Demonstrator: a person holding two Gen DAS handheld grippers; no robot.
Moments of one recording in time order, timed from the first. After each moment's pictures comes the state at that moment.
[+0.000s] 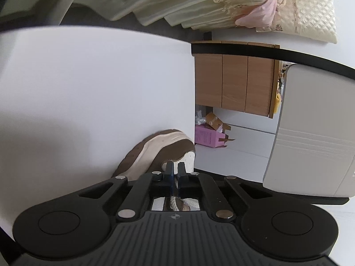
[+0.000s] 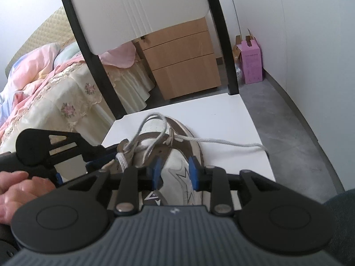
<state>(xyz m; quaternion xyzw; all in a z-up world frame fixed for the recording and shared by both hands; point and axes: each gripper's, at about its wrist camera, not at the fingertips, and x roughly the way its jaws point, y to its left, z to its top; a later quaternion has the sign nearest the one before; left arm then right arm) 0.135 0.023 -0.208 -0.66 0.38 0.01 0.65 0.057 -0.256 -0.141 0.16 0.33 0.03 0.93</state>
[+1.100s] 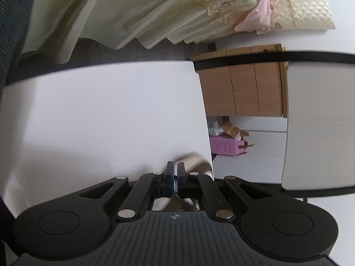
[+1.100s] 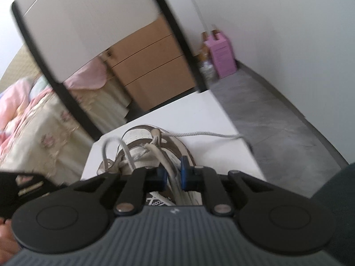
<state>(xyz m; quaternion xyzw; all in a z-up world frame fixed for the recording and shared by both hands) 0.121 0.035 -0.184 -0.60 0.39 0.06 0.70 0.102 -0.310 -0.141 0.25 0.32 -0.05 0.91</state>
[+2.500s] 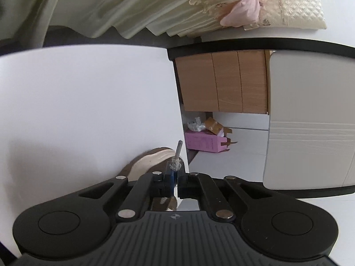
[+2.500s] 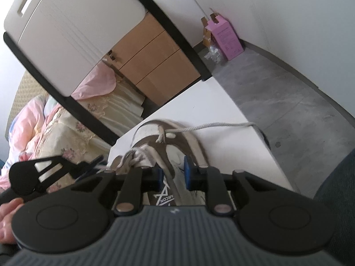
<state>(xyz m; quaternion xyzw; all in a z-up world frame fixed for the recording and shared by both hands) 0.149 0.010 -0.175 -0.62 0.37 0.02 0.69 0.095 -0.331 -0.149 0.35 0.33 -0.01 0.88</state>
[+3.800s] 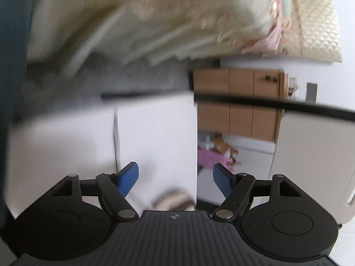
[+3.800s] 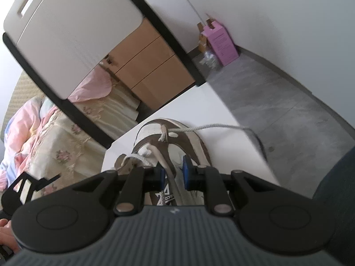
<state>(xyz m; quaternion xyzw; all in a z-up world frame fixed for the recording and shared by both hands) 0.133 0.080 -0.183 -0.67 0.38 0.06 0.63 0.092 -0.330 -0.148 0.33 0.33 -0.02 0.88</state>
